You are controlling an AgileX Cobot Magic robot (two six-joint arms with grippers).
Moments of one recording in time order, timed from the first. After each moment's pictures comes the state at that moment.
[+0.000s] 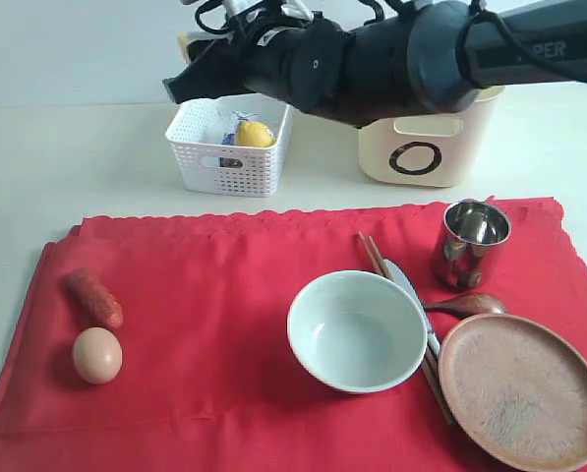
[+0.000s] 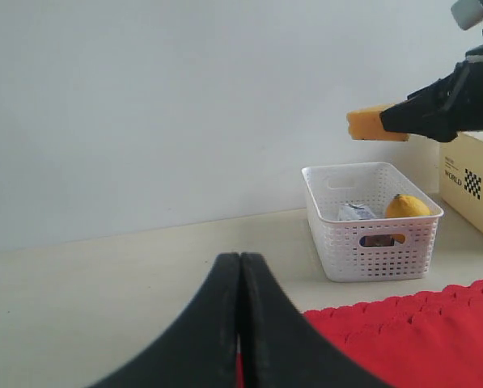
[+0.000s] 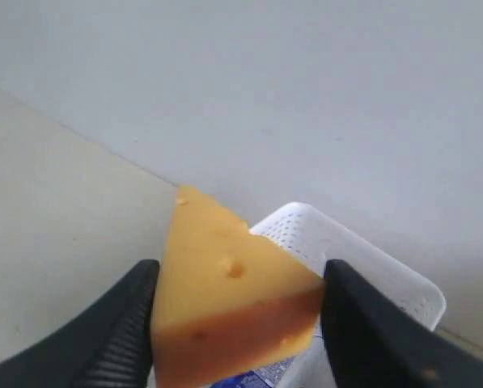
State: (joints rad) left arm -0.18 0.01 0.00 0.07 0.08 0.03; right arm 0.56 2.06 -1.45 0.59 -0.26 -0.65
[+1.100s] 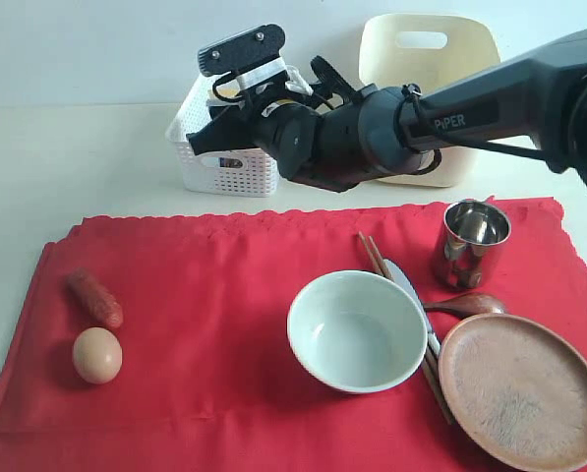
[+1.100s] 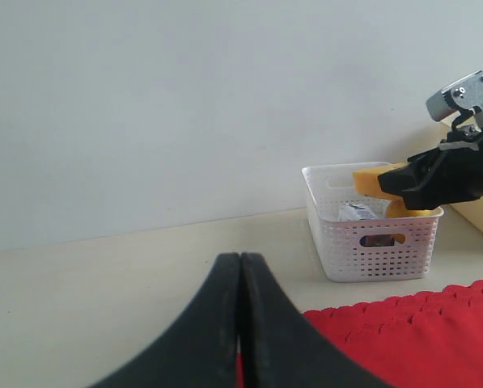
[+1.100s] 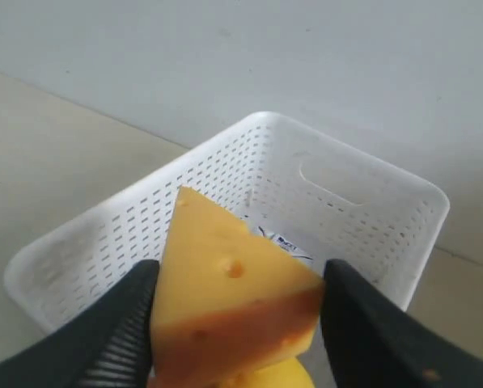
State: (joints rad) left arm -0.18 0.01 0.00 0.07 0.08 0.03; right arm 0.56 2.24 -1.45 0.66 -0.42 -0.64
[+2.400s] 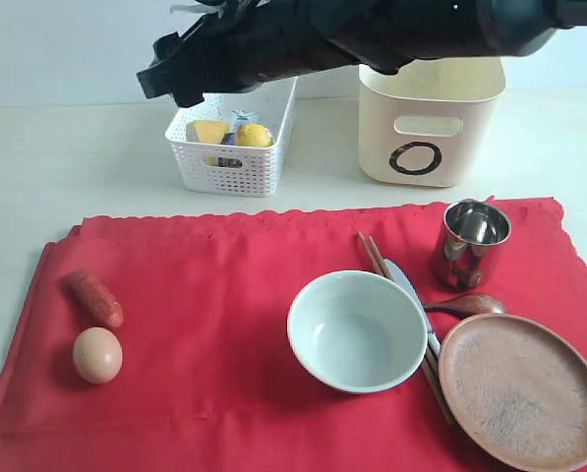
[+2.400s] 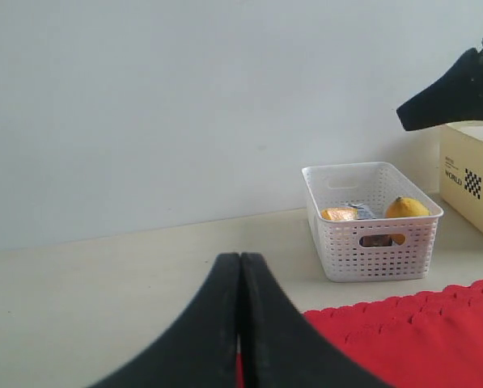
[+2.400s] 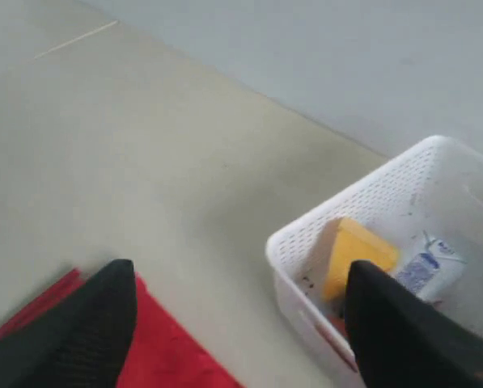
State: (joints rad) left arm -0.18 0.01 0.00 0.07 0.08 0.03; right arm 0.56 1.92 -1.45 0.71 0.19 -0.69
